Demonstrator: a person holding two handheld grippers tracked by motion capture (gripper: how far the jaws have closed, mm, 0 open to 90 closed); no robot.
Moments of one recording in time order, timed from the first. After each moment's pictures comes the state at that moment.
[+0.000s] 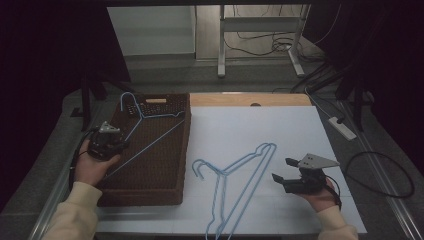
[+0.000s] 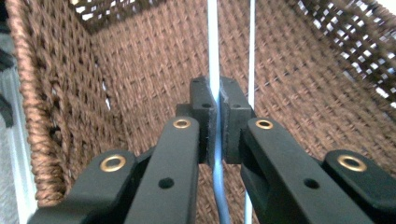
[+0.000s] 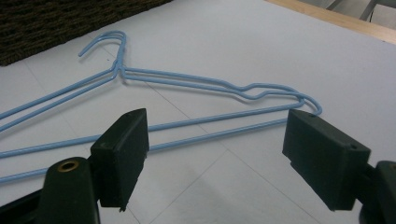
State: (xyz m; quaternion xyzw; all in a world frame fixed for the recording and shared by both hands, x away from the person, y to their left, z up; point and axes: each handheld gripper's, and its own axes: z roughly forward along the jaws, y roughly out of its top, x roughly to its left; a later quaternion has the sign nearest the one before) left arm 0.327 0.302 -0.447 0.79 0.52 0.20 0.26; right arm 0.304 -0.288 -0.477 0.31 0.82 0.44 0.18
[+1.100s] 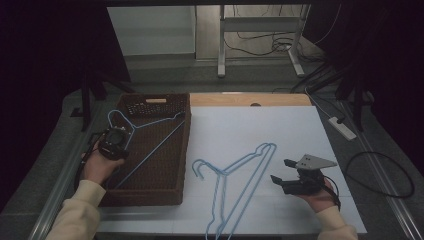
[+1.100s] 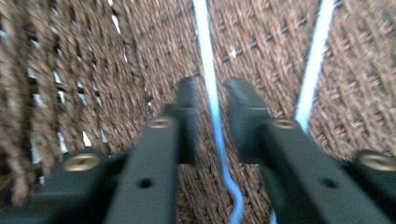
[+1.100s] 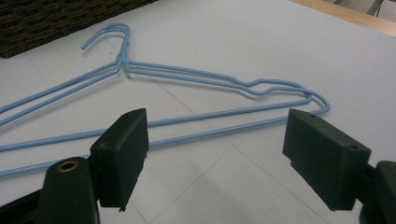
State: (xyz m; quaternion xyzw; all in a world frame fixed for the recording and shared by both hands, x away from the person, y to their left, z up) left arm 0.350 0.290 -0.473 0.80 0.56 0.17 0.09; right arm 0.304 -0.285 -0.479 0.30 0.83 0.44 0.18
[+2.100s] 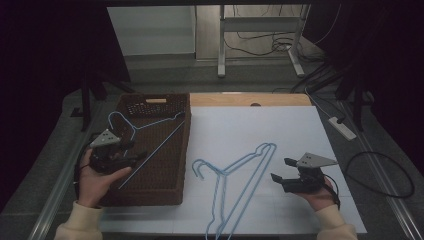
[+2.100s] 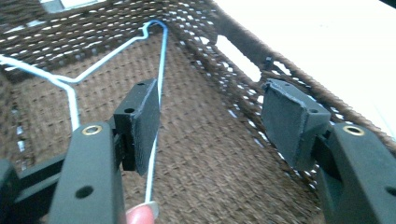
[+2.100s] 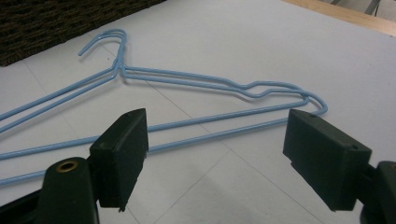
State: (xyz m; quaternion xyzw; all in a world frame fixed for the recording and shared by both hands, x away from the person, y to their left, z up) left arm 0.271 0.266 -0.420 0.77 0.45 0.18 0.42; right arm 0.307 -0.286 -0.479 0.31 0.82 0.44 0.17
